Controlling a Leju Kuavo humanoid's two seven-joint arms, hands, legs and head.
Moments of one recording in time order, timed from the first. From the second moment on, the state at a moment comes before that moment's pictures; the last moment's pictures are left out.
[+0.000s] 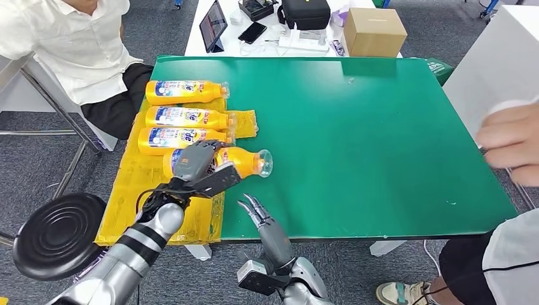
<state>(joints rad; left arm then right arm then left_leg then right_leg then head) -0.53 -0.05 -0.58 -0.98 -0.79 0.17 -0.10 -0.20 0.15 0.75 -0.86 0.48 -0.56 -0.70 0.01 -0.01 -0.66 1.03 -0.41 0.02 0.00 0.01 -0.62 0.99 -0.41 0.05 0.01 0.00</state>
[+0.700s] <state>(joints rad) -0.76 -0.07 -0.54 -0.46 -0.86 -0.01 0.01 -0.20 0.16 0.75 -0.86 0.39 -0.51 -0.70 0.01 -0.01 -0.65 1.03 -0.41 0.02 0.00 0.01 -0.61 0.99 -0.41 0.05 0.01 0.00</state>
